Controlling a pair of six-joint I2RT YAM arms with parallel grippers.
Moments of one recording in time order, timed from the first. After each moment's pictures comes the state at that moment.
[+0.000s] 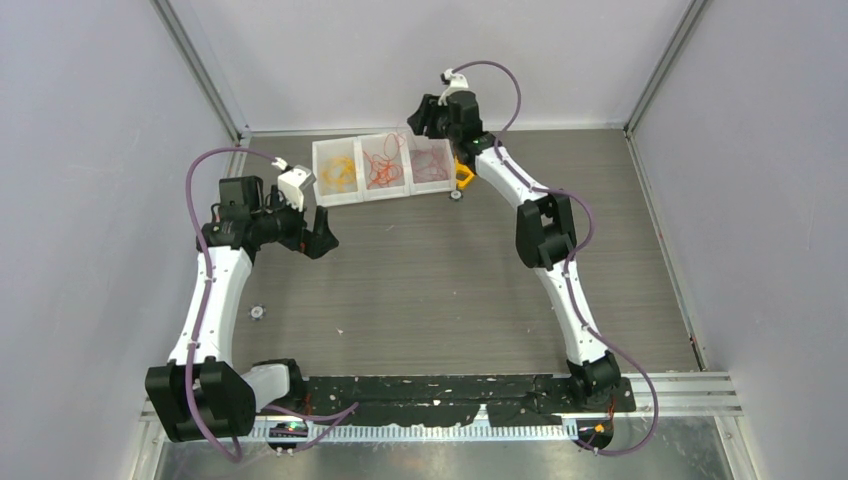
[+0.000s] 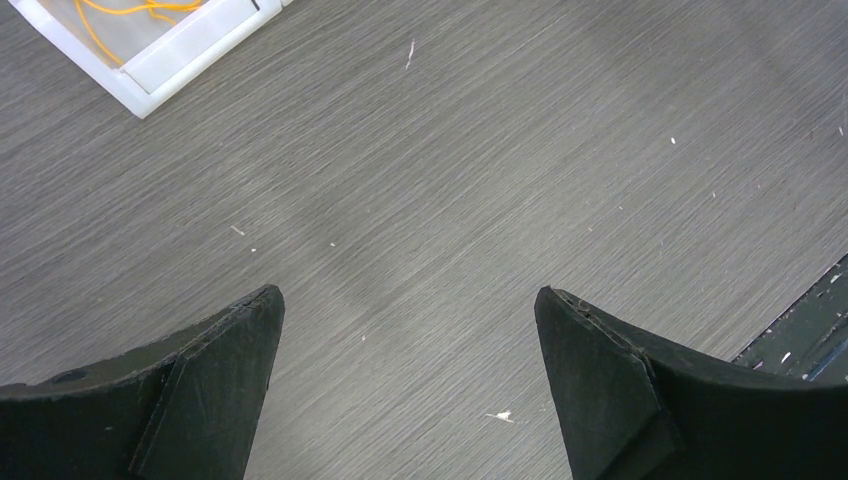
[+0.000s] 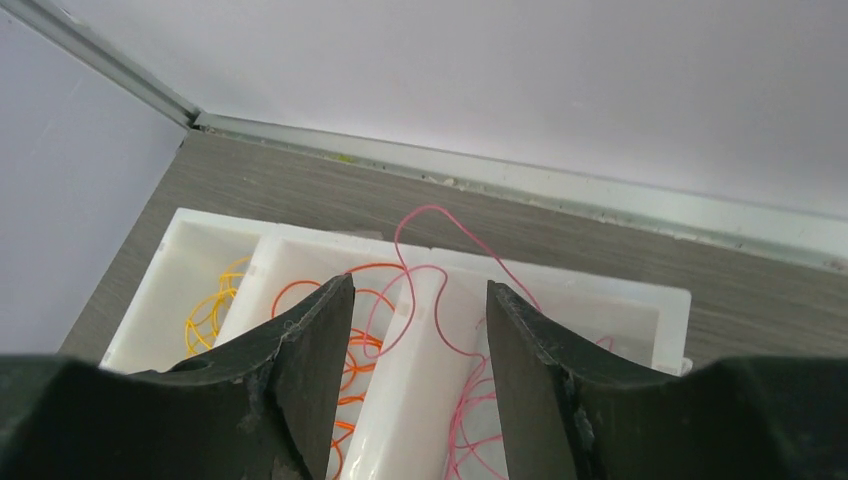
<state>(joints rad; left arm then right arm) 0.09 1.16 1.04 -0.70 0.65 0.36 0.43 2.57 2.36 0.03 -0.15 0.39</state>
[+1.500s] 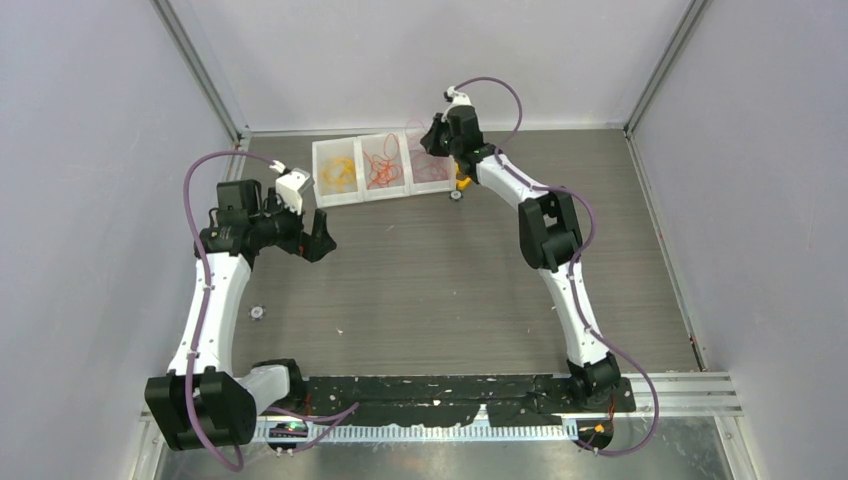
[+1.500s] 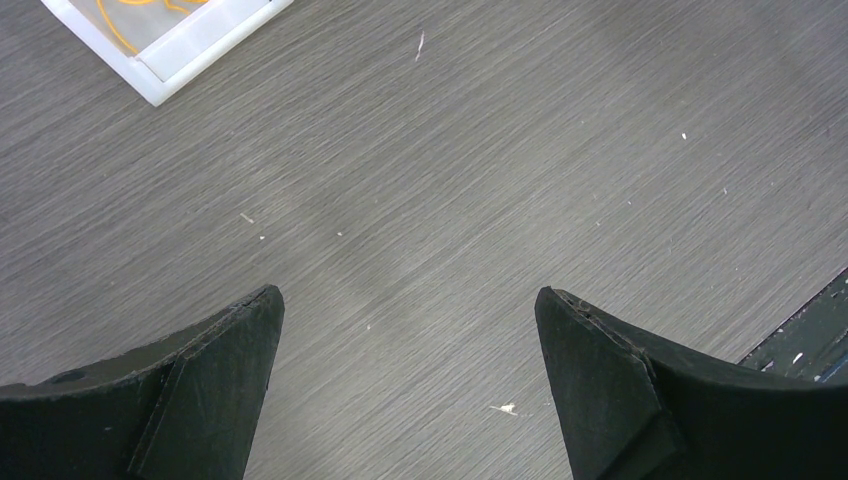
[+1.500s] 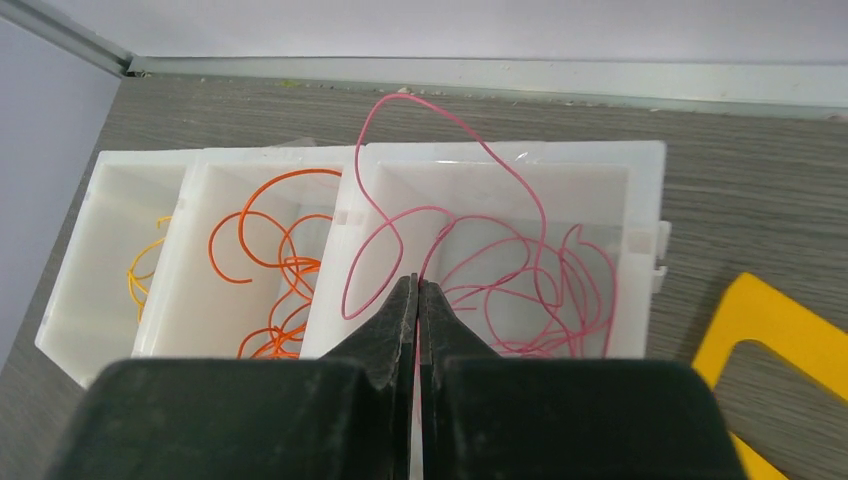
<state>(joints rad) 0.09 1.12 1.02 -0.71 0.62 0.36 0.44 2.53 2.16 0.03 -0.11 0.46</state>
